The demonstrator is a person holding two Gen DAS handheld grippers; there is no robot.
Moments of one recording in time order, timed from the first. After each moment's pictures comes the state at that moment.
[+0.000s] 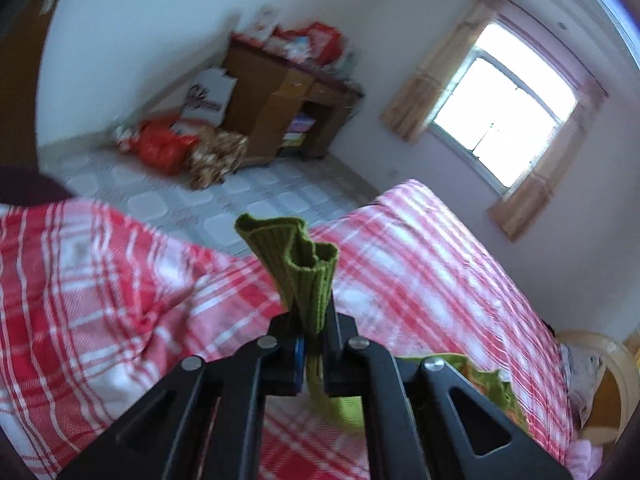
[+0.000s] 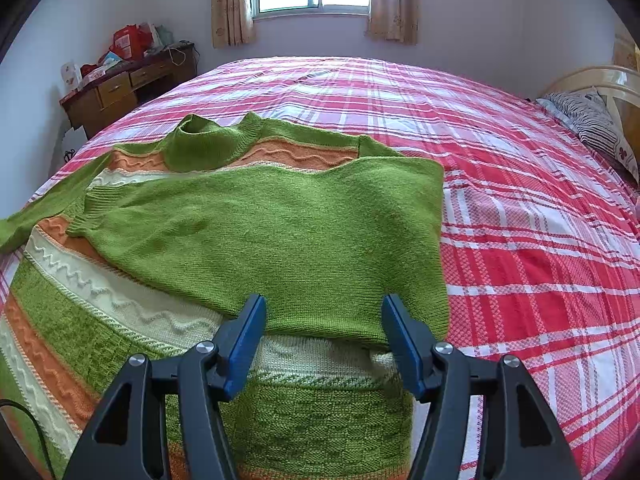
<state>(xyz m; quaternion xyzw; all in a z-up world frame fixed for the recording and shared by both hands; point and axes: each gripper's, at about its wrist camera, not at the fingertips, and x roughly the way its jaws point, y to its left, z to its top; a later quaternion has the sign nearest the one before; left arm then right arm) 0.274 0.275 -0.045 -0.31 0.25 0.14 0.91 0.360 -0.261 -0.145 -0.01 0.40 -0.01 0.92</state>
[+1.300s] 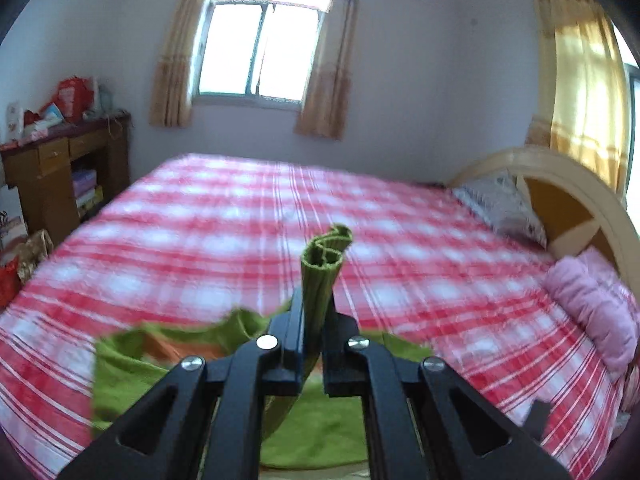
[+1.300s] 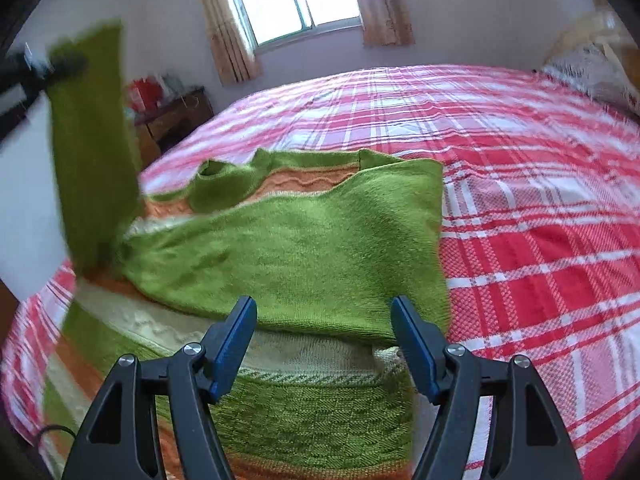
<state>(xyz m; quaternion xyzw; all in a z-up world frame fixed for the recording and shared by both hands) 0.375 -0.130 -0.016 -0.06 0.26 -0.14 0.95 0.345 -0.296 -0.141 0.11 0.35 0.05 0.93</state>
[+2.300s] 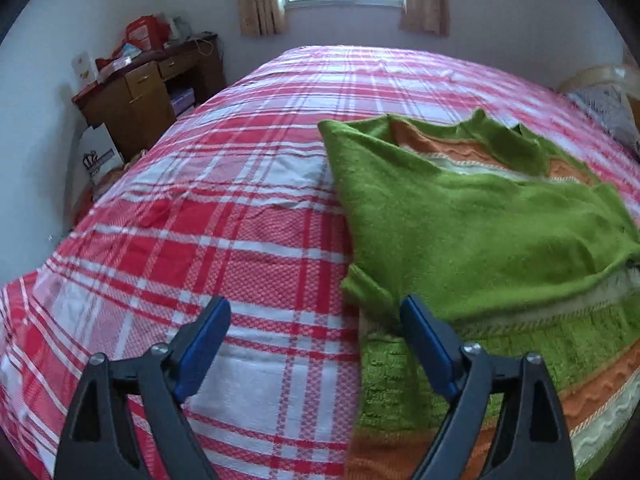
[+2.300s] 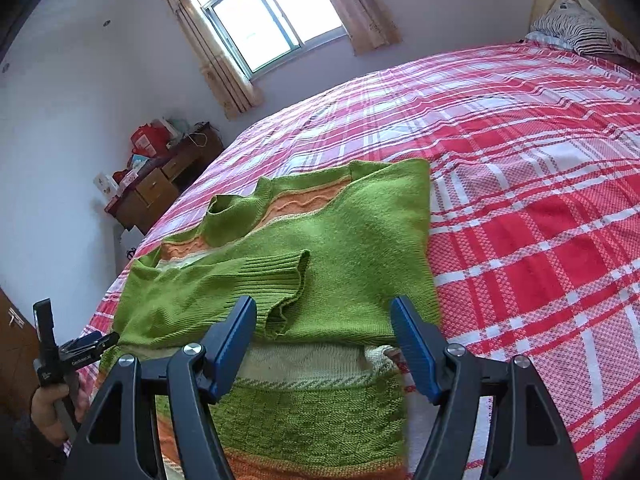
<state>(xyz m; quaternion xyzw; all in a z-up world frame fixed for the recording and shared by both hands) 0.336 0.059 -0.143 0.01 0.41 0.04 0.91 0.337 -0.322 -0.142 0.20 0.32 0.07 0.92</state>
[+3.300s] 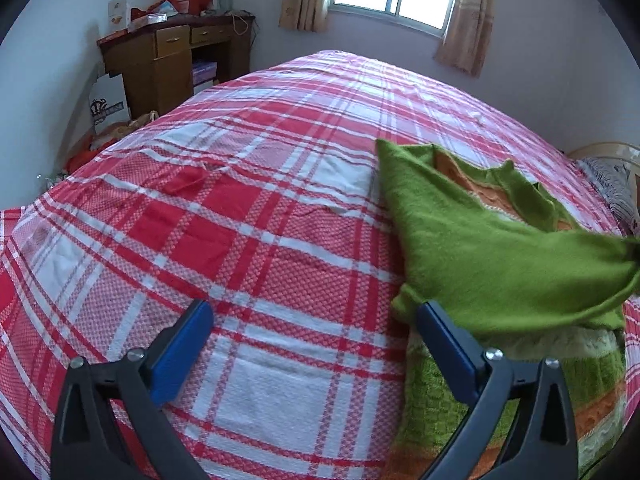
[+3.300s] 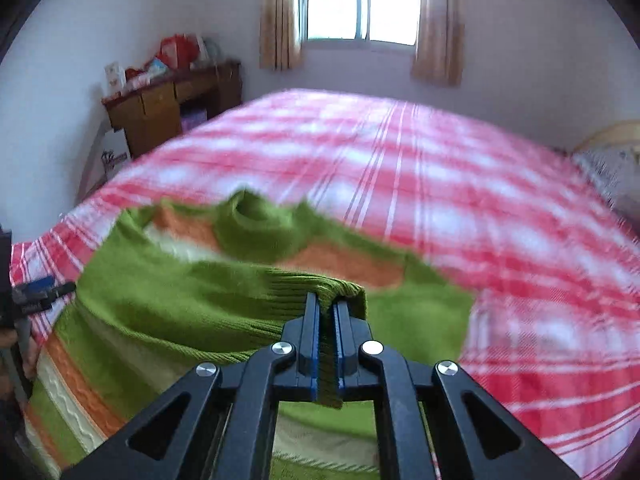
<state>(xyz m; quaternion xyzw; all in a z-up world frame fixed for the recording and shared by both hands) 0.345 0.094 -0.159 -0.10 0.40 0.05 0.91 0.390 -0.244 -0.060 -0.05 0.33 0.06 0.94</state>
